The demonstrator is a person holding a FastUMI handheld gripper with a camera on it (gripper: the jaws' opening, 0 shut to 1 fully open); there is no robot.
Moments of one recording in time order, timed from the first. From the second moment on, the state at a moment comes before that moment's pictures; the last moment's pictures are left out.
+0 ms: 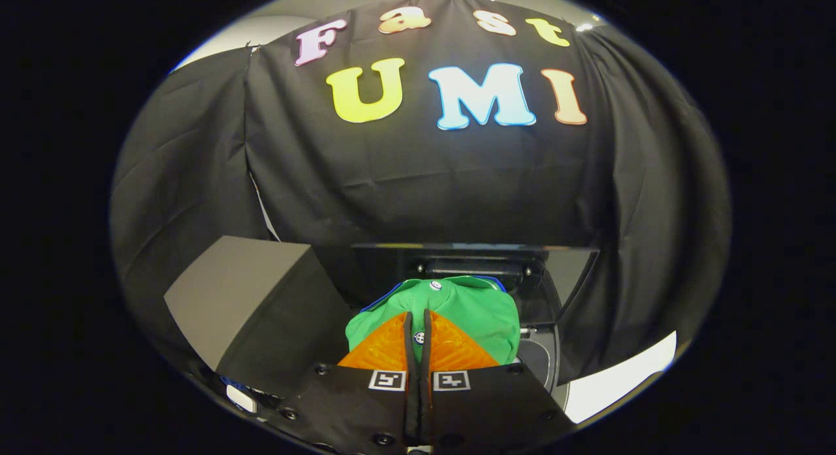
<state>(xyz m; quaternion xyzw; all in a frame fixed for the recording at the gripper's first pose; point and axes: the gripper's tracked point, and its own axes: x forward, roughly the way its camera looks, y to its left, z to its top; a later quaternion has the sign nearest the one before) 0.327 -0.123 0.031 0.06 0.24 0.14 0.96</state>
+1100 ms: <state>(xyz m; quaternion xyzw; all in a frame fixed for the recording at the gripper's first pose) 0.354 -0.129 -0.156 0.09 0.42 0.07 0.90</state>
